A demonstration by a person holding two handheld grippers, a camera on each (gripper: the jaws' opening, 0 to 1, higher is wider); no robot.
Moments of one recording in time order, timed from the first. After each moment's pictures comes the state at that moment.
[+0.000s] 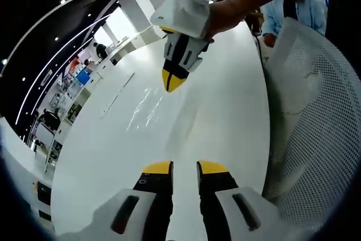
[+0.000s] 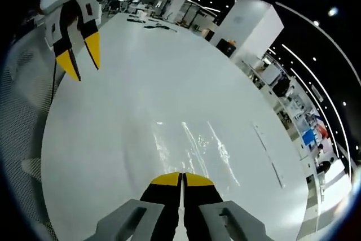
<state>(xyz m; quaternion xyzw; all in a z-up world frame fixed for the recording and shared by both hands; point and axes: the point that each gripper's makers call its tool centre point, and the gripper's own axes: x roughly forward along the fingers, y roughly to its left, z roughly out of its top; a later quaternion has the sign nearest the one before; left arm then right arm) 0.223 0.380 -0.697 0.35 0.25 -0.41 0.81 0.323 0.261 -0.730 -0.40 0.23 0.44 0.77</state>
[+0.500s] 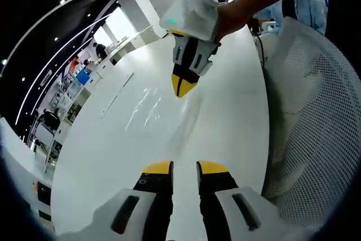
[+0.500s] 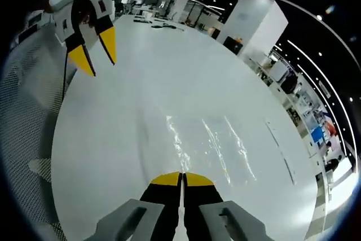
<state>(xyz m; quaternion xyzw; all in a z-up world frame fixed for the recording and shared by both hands) 0.222 0.380 -0.700 0.35 0.25 -0.41 0.81 0.305 0.262 -0.748 -0.38 0.25 0.47 0.76</state>
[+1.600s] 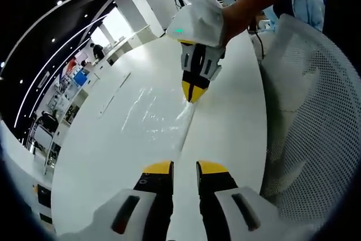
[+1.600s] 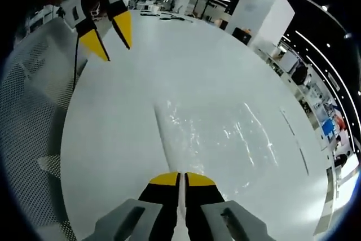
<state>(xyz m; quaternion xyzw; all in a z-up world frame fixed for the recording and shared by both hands) 0.218 0.379 -0.702 0.36 0.25 -0.41 0.80 0.278 0.259 -0.773 -0.37 0.30 0.49 0.73</state>
